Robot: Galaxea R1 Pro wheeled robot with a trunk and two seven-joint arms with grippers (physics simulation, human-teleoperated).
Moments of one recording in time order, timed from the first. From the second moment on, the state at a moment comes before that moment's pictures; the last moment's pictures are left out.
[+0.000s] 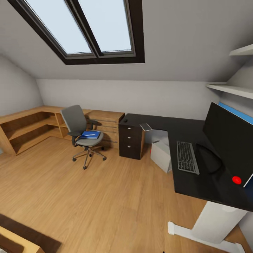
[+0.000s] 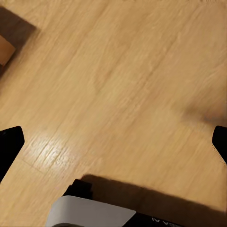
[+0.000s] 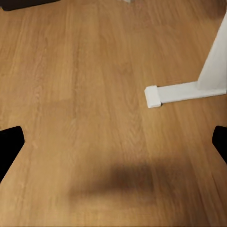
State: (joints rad) left arm -0.17 0.04 -0.69 -0.50 0.87 -0.14 0.39; right arm -0.19 0.07 0.28 -0.25 -0.56 -0.66 -0.13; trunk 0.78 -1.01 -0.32
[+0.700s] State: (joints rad) left arm -0.17 0.04 -0.69 -0.50 0.87 -0.14 0.39; right arm -0.19 0.07 0.28 -0.25 -0.47 -0.67 -0.13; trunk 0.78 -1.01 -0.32
